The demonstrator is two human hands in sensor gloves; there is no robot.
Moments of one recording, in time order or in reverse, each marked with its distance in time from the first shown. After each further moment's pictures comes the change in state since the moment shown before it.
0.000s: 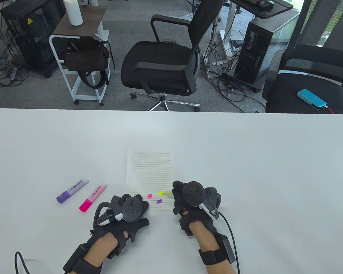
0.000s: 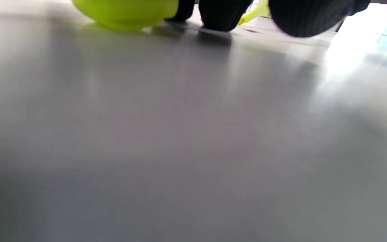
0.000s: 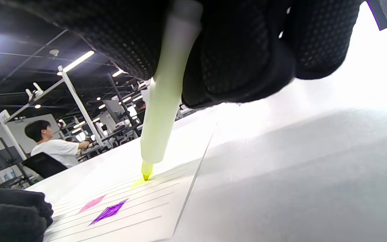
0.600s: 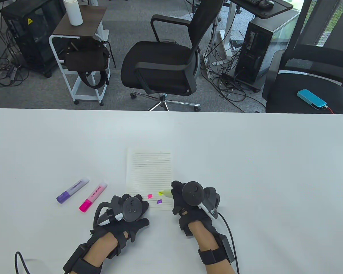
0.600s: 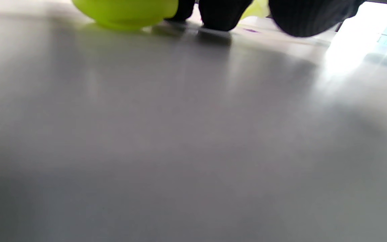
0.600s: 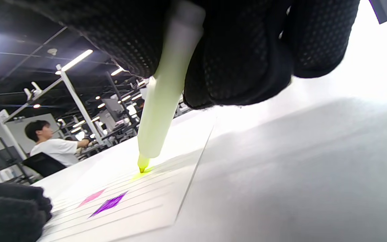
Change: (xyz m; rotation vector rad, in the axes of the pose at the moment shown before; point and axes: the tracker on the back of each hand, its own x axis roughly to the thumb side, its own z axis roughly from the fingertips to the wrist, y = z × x) left_hand 0.000 0.000 0.000 0.000 0.000 0.000; right_hand 0.000 0.003 -0.001 -0.005 0.022 0.009
